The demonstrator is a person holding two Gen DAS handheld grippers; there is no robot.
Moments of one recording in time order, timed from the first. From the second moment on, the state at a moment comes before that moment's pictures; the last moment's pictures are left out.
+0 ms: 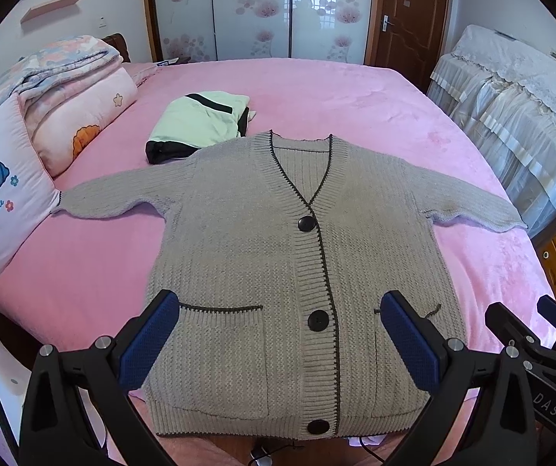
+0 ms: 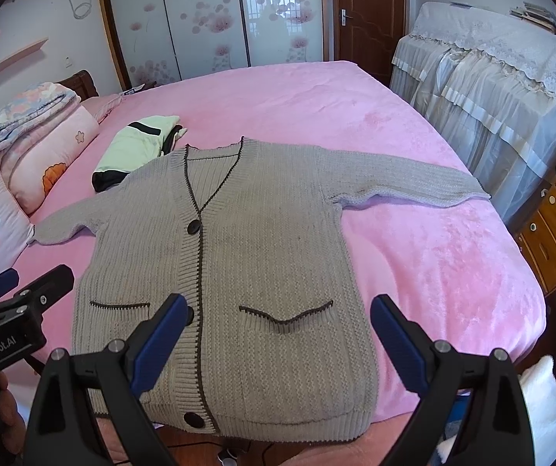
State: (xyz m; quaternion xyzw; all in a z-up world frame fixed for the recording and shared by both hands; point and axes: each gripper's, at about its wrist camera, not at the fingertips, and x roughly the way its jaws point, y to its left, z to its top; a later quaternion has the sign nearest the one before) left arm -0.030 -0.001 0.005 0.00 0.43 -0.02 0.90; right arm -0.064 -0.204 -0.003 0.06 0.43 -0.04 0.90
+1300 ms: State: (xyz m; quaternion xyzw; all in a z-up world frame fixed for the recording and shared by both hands) left arm -0.017 -0.017 0.000 -0.02 0.44 -0.04 0.90; right arm -0.046 -0.218 -0.017 0.09 0.45 -0.04 0.89
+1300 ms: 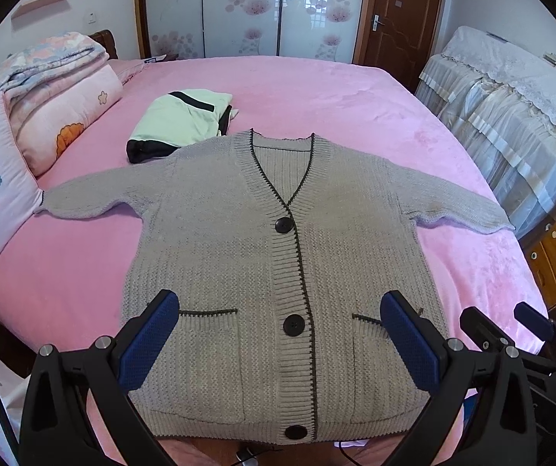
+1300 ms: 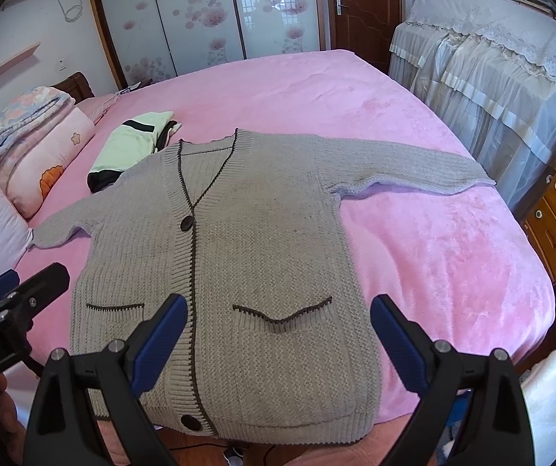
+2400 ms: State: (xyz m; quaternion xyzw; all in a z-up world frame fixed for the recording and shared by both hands) left arm 0.103 -0.156 0.034 0.04 0.41 -0.11 0.90; right arm 0.027 -0.359 0.034 0.11 0.37 -0.06 0.92
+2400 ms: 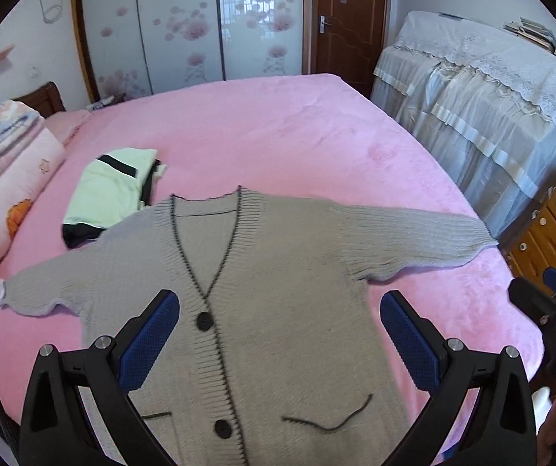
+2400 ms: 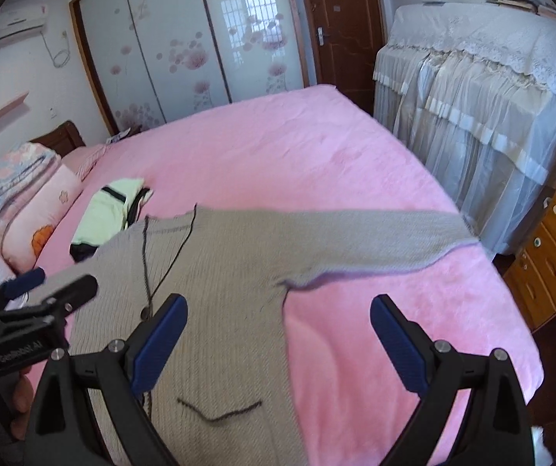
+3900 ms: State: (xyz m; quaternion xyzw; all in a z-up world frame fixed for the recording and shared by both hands) left arm 0.283 -0.369 -0.135 0.12 0.44 -0.15 0.88; right arm 0.190 -0.646 -0.195 0.31 0.48 -0.25 0.78
